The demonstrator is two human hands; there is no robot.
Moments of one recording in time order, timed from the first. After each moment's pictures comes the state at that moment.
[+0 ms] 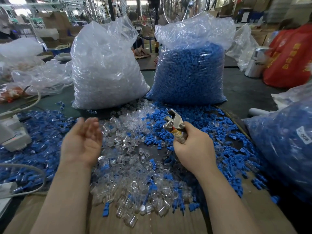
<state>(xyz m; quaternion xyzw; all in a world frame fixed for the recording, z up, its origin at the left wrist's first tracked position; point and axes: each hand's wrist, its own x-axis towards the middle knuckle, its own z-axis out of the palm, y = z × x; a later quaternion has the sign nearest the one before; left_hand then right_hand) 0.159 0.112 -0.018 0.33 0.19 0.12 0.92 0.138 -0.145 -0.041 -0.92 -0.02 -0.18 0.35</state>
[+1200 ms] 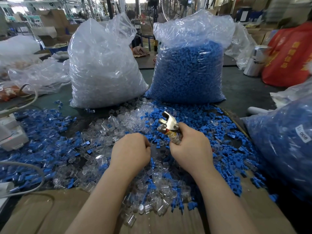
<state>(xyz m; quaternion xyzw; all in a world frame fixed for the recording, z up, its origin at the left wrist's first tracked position) 0.152 0.025 -0.037 0.99 -0.03 0.05 0.11 0.138 -0.138 -0.043 -0.93 -0.04 -0.17 0.31</state>
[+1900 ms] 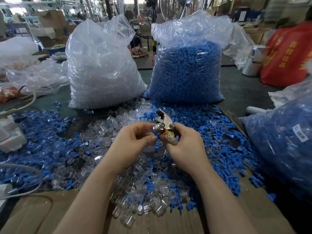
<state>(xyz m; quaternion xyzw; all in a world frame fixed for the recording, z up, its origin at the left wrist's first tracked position) 0.144 0.032 -0.017 0.81 -0.08 -0.04 0.59 0.139 -0.134 -0.042 -0.89 -0.08 -0.17 0.42</state>
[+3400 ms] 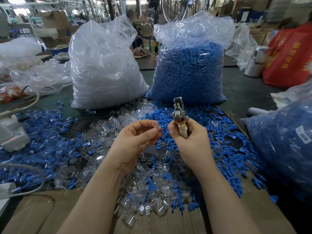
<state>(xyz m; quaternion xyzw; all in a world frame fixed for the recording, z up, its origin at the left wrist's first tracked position) 0.143 0.027 -0.017 0.56 -0.04 -0.08 0.82 0.137 -0.134 -0.033 -0.74 -0.06 -0.17 0.65</state>
